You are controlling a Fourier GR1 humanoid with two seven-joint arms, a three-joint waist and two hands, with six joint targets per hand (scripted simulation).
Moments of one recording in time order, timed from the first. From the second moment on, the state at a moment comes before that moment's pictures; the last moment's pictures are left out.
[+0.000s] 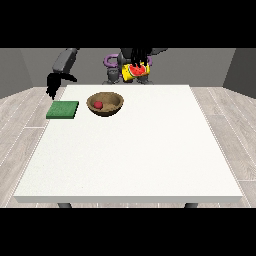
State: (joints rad) left arm -0.85 0.07 -0.53 -1.11 -1.36 0.17 0.29; right arm -0.47 -0.44 -0.39 -0.56 -0.23 0.32 -0.43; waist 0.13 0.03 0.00
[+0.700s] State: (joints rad) left arm -0.71 0.02 -0.08 -1.20 -0.65 0.26 -0.03; right arm -0.55 -0.37 -0.39 -0.63 -0.27 0.26 -0.41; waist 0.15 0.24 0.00
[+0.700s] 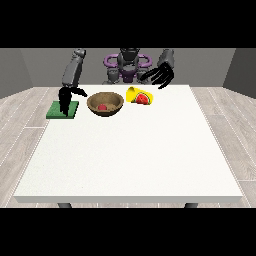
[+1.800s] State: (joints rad) left arm -0.62 0.02 0.02 -1.16 -0.31 0.16 -0.20; right arm -0.52 -0.25 -0.30 -0.60 -0.23 0.25 -0.46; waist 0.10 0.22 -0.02
